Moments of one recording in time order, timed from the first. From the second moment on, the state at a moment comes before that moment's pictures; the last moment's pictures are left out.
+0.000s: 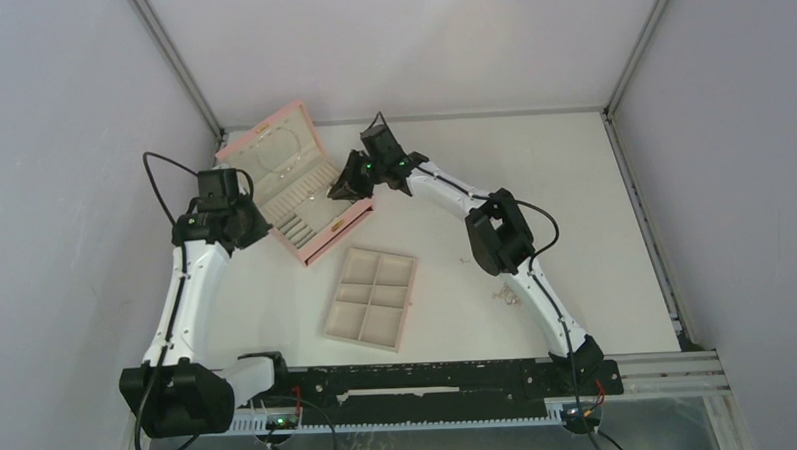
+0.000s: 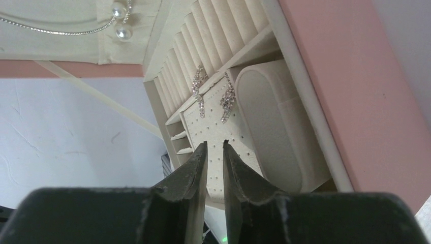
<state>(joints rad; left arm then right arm) 0.04 1.14 1.09 -0.83 -0.10 -0.43 0.69 2.53 2.23 -0.34 -0.46 1.02</state>
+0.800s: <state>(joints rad) -0.28 1.05 1.11 -0.83 -0.13 -0.39 0.61 1.57 1.44 -0.45 -0.19 0.63</state>
